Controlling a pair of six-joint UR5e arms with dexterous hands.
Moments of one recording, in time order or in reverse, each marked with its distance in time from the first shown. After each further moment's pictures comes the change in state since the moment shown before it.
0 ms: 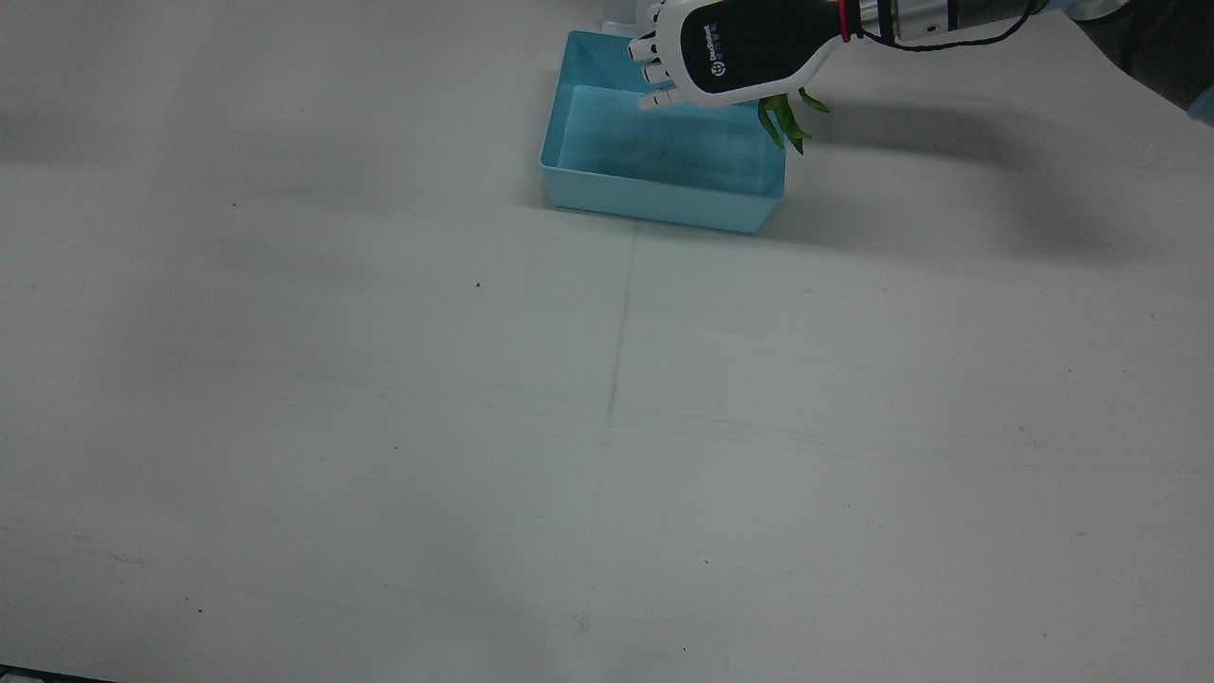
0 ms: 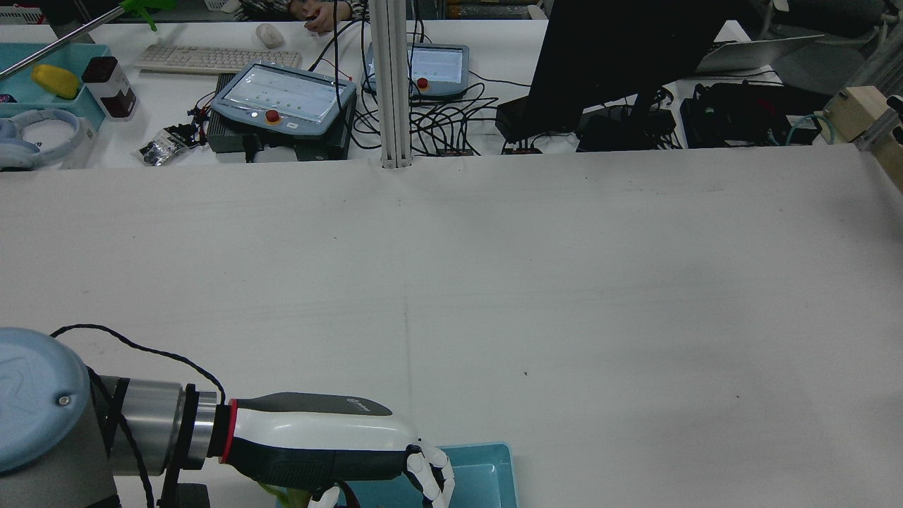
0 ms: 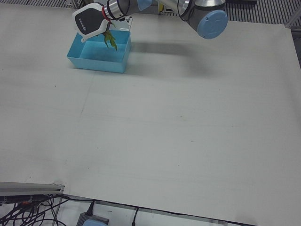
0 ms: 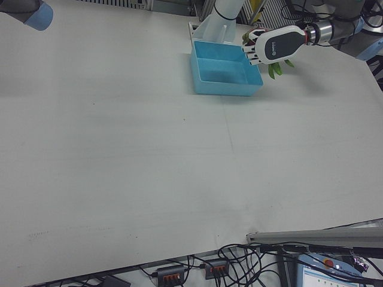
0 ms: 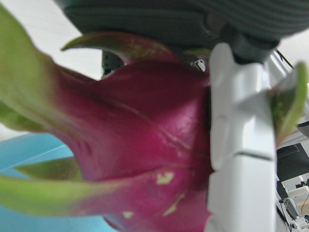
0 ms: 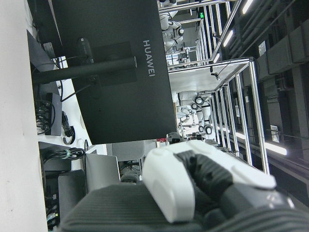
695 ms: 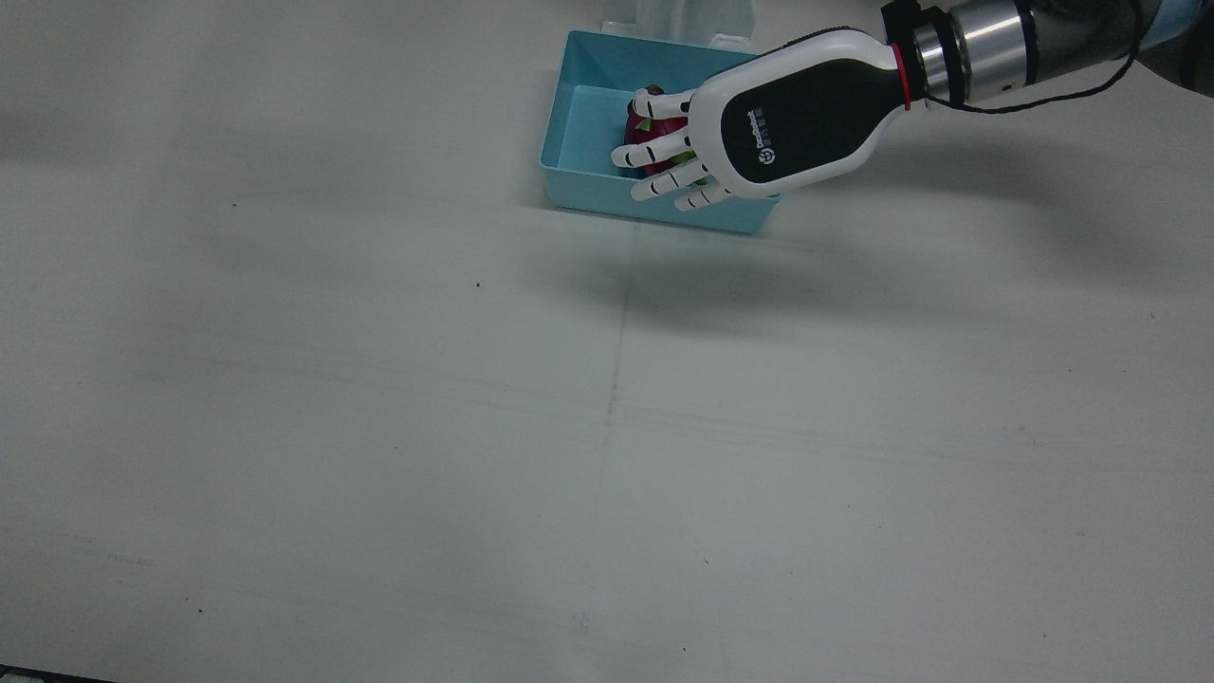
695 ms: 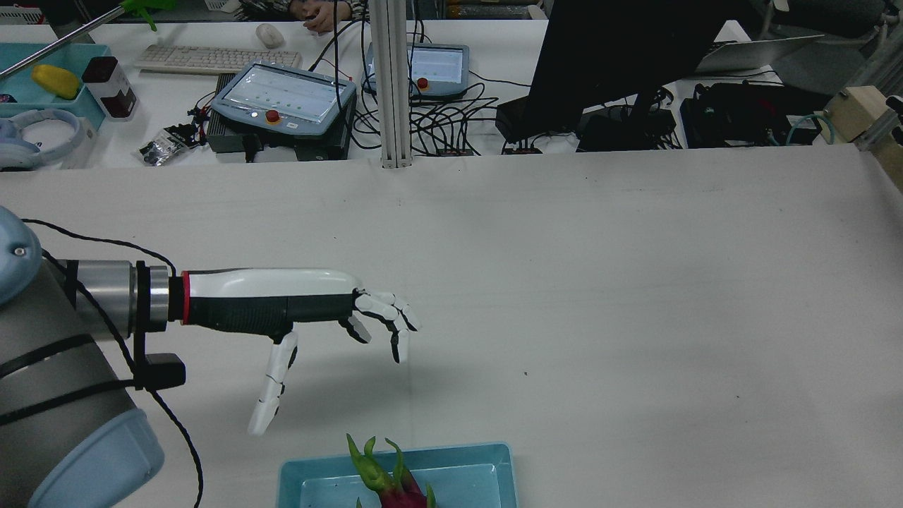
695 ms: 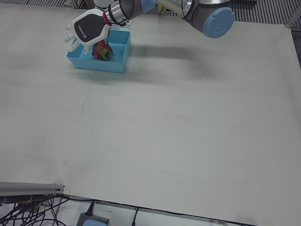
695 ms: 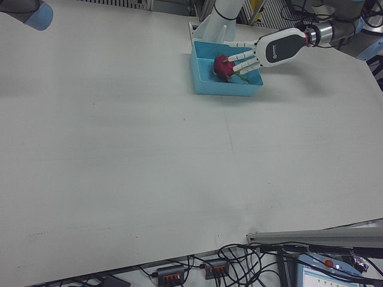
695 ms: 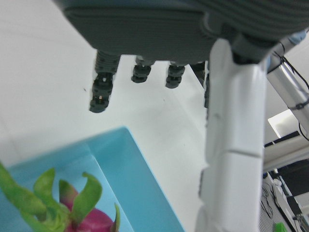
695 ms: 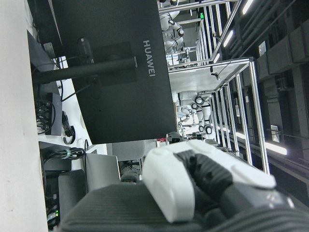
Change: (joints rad) left arm -0.255 0.005 0.126 -0.129 0.002 -0.075; right arm -0.001 0.000 0.000 0.000 0.000 0.000
